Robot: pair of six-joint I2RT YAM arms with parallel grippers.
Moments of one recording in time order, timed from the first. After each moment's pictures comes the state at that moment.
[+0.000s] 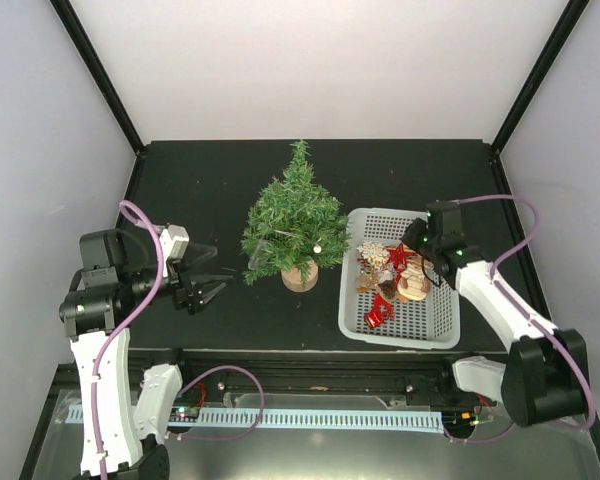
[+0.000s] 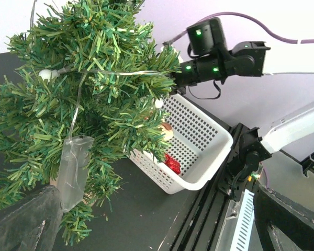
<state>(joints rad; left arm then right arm) 0.22 0.72 1.07 -1.18 1.25 0.42 0.22 1.15 0.71 -0.26 0.03 0.77</state>
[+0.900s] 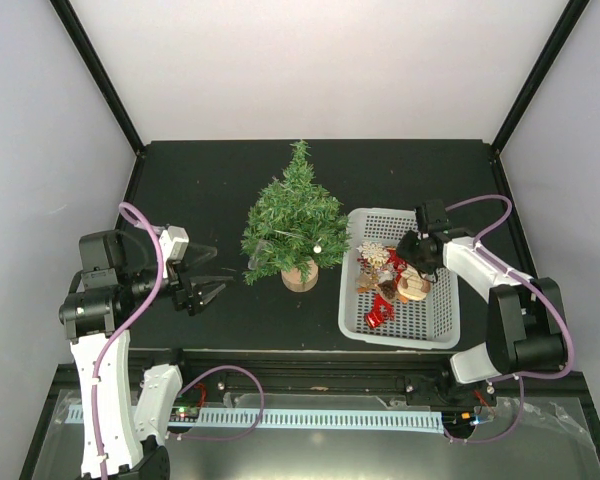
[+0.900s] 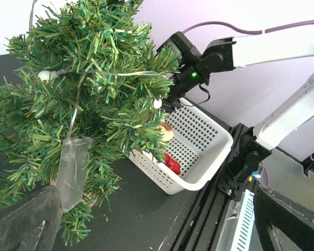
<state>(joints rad) 0.22 0.70 1.07 -1.18 1.25 0.41 0.19 1.46 0.84 -0.51 -0.06 0.77</state>
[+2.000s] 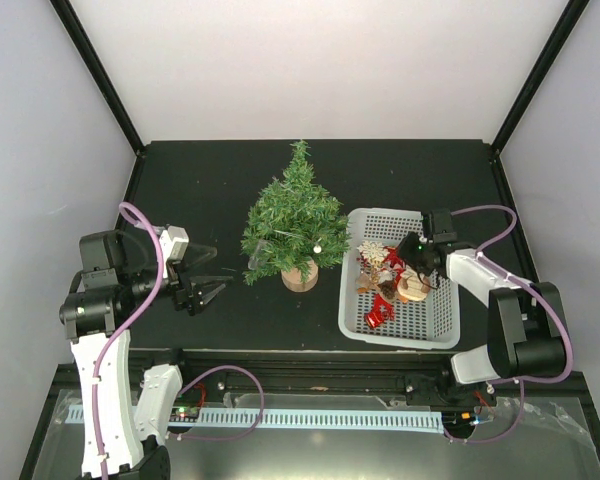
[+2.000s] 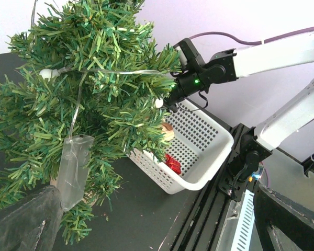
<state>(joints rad) 0.22 0.70 1.06 -1.18 1.25 0.41 0.15 1.43 0.71 -0.27 -0.16 0.78</state>
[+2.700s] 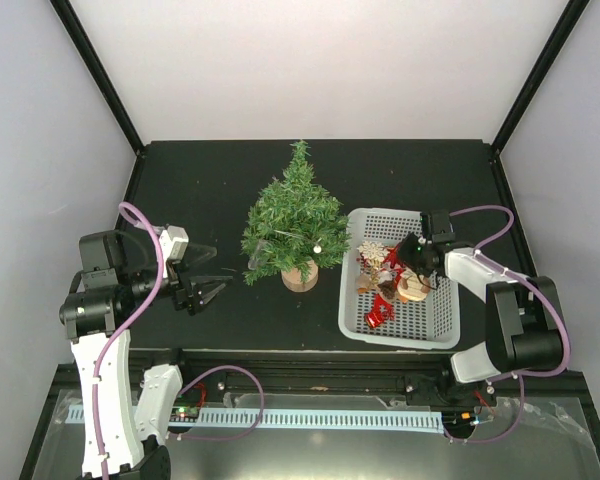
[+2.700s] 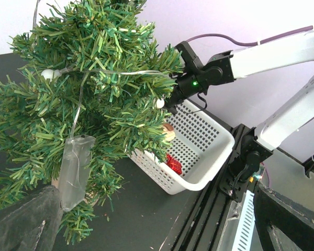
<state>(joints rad) 0.23 0.70 1.06 -1.17 1.25 0.41 0.15 1.46 0.71 -0.27 -0.16 0.76</state>
